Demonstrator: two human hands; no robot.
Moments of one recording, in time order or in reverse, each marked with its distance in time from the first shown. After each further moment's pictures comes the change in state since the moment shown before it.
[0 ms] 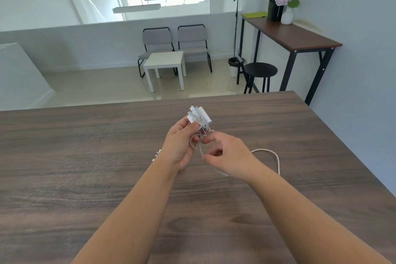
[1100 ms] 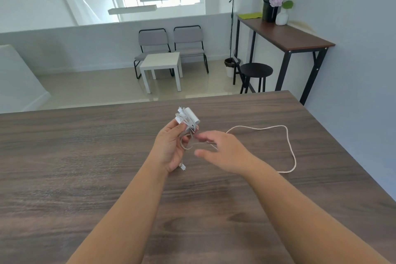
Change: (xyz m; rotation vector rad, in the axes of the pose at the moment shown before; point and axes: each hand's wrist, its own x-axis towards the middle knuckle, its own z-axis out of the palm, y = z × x) left_hand -0.001 0.003 -0.013 -0.092 0.033 -0.004; right_hand 0.010 0.001 -0.006 -0.148 -0.051 -0.159
